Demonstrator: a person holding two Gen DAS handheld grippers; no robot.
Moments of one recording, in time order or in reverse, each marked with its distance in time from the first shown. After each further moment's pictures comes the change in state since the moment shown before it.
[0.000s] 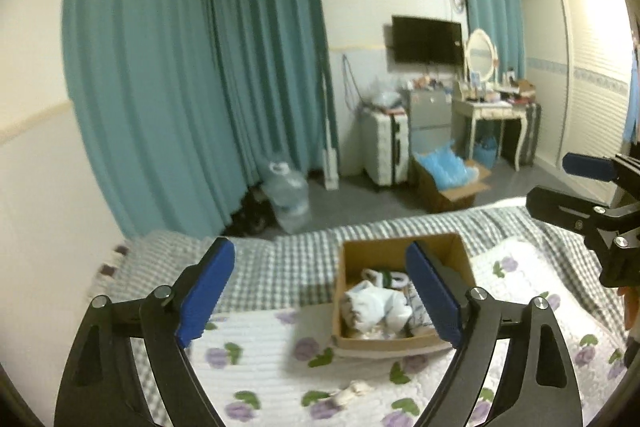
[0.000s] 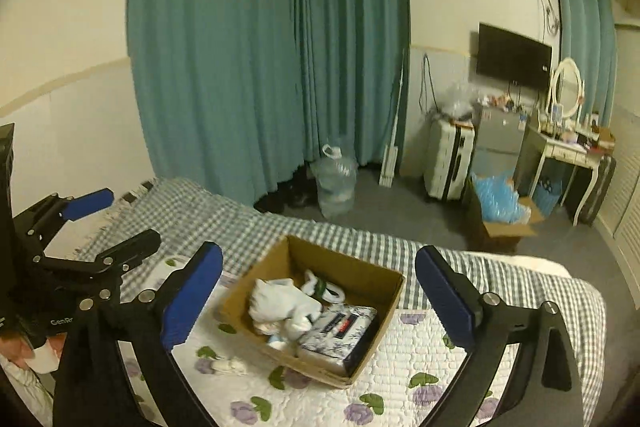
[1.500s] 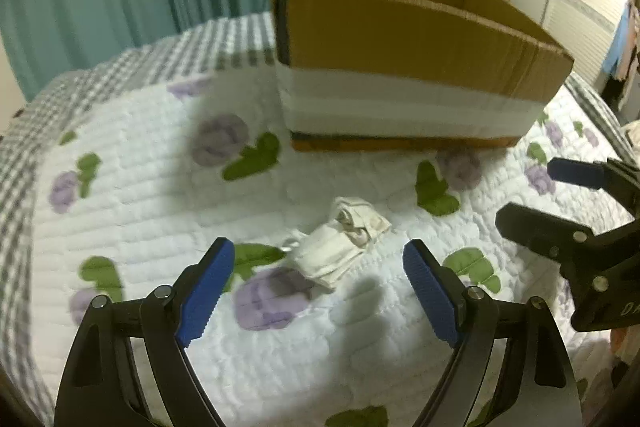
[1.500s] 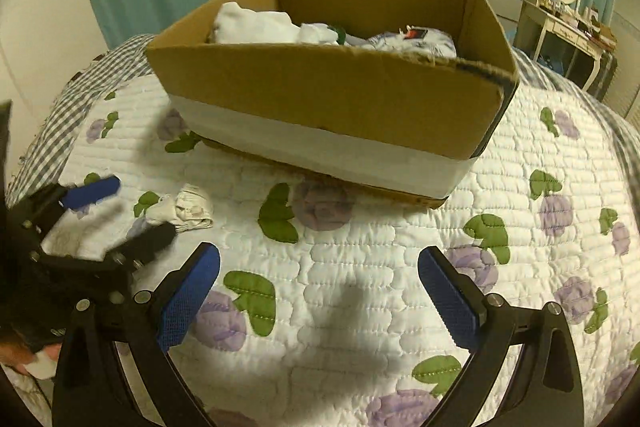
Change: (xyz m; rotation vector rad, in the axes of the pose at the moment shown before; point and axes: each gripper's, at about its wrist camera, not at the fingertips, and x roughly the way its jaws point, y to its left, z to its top) left arm 0.169 -0.021 -0.245 0.011 0.450 -0.225; right arm 0.166 0.032 -0.248 0.141 0.433 -0.061
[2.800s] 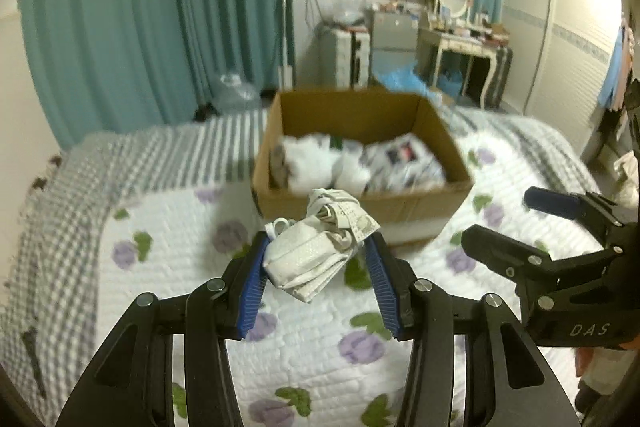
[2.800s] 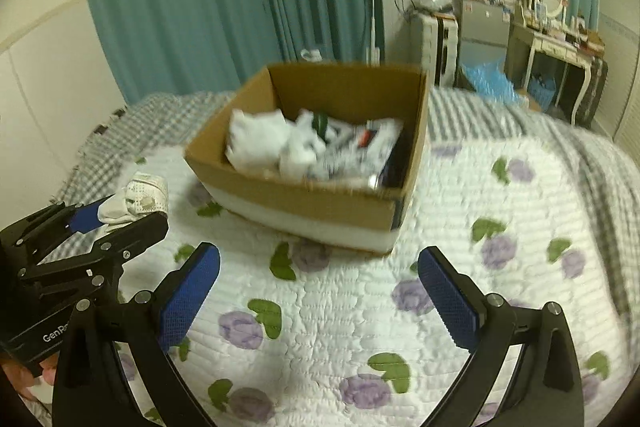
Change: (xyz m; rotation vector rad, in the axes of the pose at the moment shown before) left arm -0.133 -0.049 0.064 -0.022 -0.191 0.055; right arm -0.107 -0.020 0.032 0.025 -0.160 0.034
